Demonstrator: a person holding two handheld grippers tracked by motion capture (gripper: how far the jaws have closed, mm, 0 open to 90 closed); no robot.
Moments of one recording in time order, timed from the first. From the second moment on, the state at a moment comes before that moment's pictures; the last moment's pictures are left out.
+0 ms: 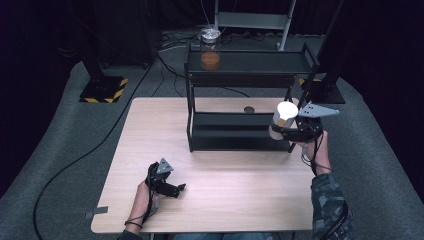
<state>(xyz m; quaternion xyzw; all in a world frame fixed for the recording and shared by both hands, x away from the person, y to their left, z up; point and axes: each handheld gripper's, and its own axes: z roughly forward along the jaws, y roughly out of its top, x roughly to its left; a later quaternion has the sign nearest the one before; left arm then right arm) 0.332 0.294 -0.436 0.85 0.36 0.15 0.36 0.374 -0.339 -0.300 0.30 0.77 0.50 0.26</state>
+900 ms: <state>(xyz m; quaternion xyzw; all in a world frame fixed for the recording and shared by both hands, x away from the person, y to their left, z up) 0.332 0.294 -0.436 0.85 0.36 0.15 0.36 0.383 -0.346 -0.256 0.29 0.77 0.50 0.27</state>
